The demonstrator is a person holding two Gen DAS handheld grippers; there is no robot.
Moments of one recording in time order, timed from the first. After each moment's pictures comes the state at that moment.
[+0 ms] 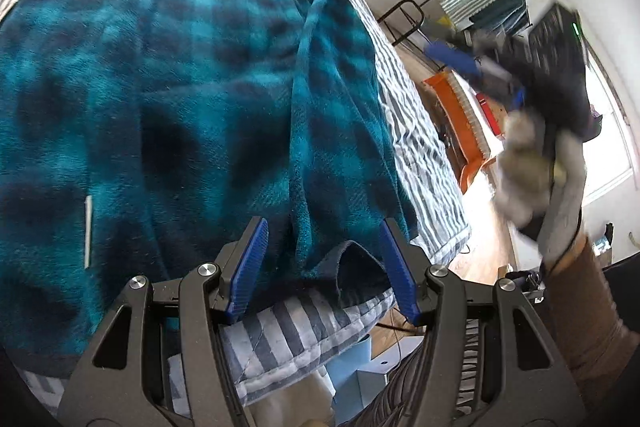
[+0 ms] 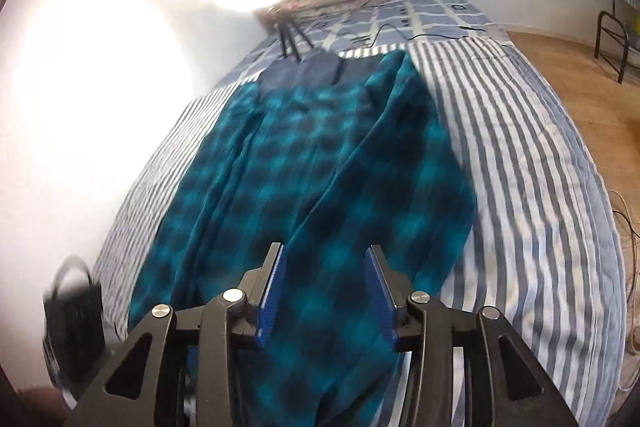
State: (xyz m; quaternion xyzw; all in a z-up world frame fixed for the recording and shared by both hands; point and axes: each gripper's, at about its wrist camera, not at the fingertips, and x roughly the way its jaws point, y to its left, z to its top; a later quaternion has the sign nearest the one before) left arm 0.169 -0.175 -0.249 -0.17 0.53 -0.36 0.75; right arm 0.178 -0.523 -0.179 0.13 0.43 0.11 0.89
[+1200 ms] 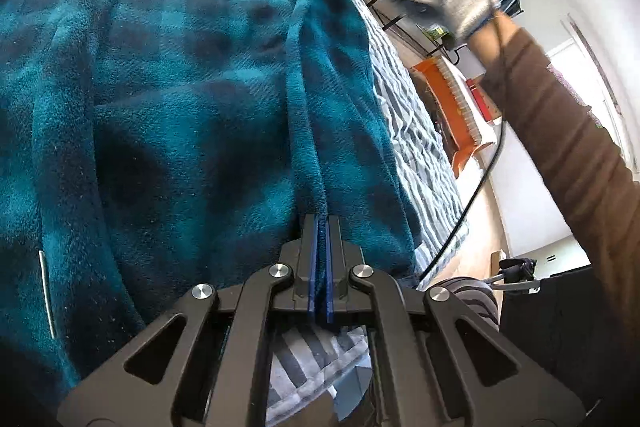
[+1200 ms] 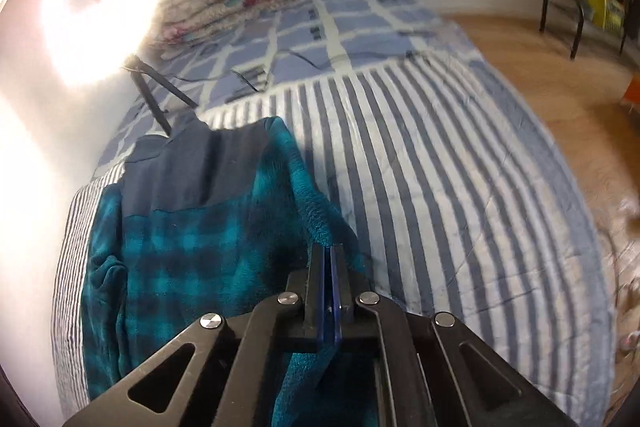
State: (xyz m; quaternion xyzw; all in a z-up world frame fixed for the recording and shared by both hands) left arm 0.188 -0.192 -0.261 -0.16 0.54 -0.39 0.73; right arm 0.416 -0.556 -0.187 0.13 0.45 -0.03 0.88
